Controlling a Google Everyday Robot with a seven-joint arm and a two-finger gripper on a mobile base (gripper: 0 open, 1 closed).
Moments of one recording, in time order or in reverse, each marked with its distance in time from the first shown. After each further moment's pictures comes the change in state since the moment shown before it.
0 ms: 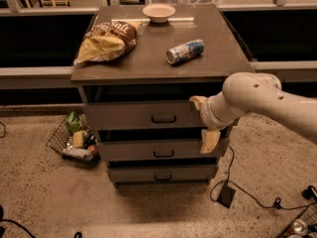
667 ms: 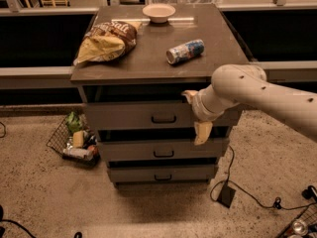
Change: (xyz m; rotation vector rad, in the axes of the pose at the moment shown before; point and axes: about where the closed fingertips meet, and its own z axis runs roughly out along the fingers) arm -0.004 -0.030 0.019 -0.006 0.000 -0.071
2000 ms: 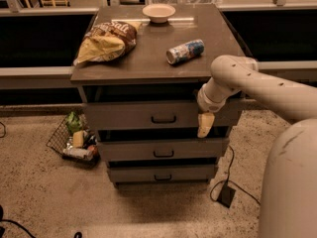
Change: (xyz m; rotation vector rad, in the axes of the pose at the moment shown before) arm 0.059 -0.028 0.047 -0.132 0.053 0.221
